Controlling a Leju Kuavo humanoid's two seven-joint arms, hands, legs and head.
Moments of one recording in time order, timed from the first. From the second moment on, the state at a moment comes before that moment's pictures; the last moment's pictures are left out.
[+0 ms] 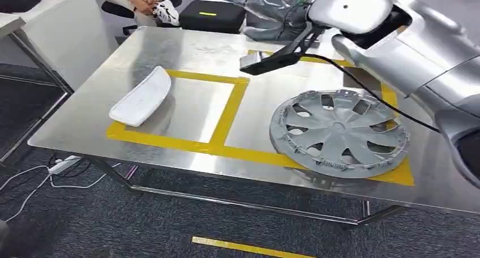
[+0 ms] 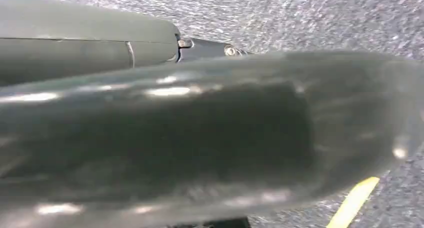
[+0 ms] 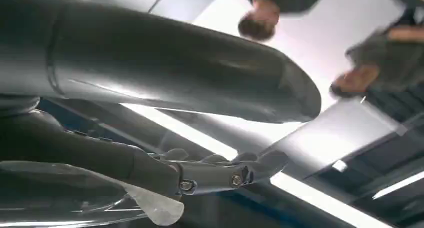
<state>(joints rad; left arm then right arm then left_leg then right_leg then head) -0.08 -0.18 1.21 -0.23 -0.97 0.09 -0.37 -1.60 -0.10 1.26 -0.63 1.10 -0.07 -0.16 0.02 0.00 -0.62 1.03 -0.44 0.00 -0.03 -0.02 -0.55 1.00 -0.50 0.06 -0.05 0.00</state>
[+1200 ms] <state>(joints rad) -0.07 -0.20 1.19 -0.23 -0.97 0.14 -0.37 -0.62 -0.28 0.37 -1.46 0.63 -0.25 -0.28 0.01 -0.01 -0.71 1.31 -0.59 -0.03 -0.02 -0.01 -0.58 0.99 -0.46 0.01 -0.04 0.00</state>
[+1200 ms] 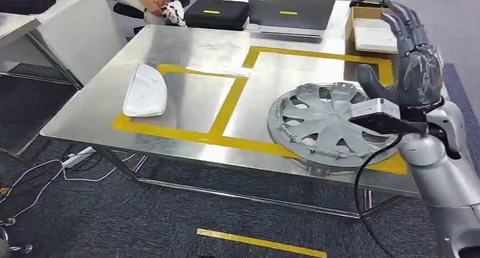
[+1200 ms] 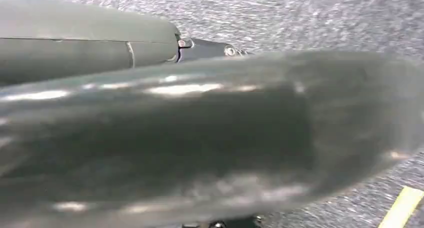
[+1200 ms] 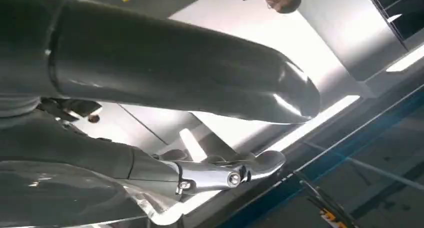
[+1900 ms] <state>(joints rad) -0.06 -0.18 1.21 -0.23 -0.96 0.15 -0.42 0.23 -0.10 0.25 -1.89 0.25 -0.33 -0.61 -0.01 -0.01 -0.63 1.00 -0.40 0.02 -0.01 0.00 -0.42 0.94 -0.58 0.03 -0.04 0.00</state>
